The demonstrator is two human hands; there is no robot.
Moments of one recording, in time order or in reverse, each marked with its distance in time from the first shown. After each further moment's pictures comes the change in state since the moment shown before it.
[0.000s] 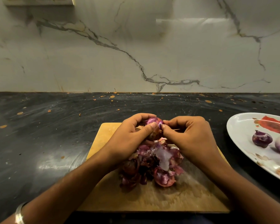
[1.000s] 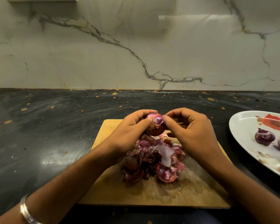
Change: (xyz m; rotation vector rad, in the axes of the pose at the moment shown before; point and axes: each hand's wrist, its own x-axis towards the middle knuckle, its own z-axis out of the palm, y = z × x) left_hand 0.002 0.001 -0.003 -0.049 -0.009 -0.058; right_hand 0.002 0.004 0.002 0.035 0.003 0.028
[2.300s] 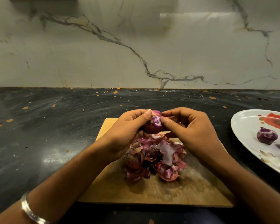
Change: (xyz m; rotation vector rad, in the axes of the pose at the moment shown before) left_hand 0.003 0.000 -0.007 -0.195 -0.003 -0.071; right_hand 0.001 -0.002 -0.002 0.130 -0.090 0.015
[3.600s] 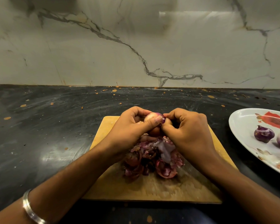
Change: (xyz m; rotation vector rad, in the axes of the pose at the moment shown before) left_hand -0.008 -0.002 0.013 0.050 0.093 0.041; right_hand -0.003 0.001 0.012 -0.410 0.156 -0.230
